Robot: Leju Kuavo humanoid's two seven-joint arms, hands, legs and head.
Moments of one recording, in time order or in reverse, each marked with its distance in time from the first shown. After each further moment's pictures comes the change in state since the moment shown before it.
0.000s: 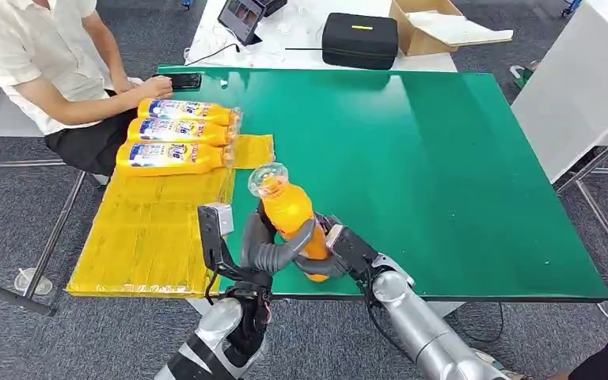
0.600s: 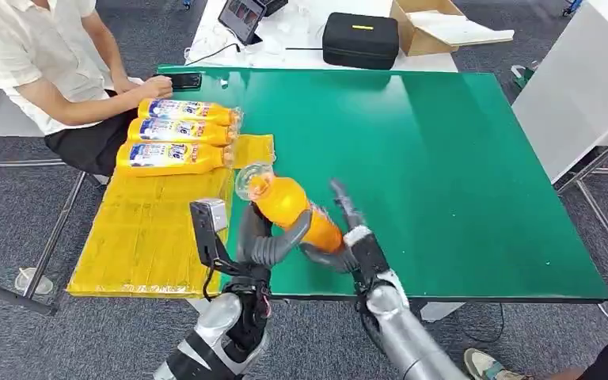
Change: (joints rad) left arm -0.009 0.003 0.005 -0.050 -0.005 0.083 -0.021; right arm 0.131 0.076 -0.185 -0.073 -0.098 -0.540 -0.154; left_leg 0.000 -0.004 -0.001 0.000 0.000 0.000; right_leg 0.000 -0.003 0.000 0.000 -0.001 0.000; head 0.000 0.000
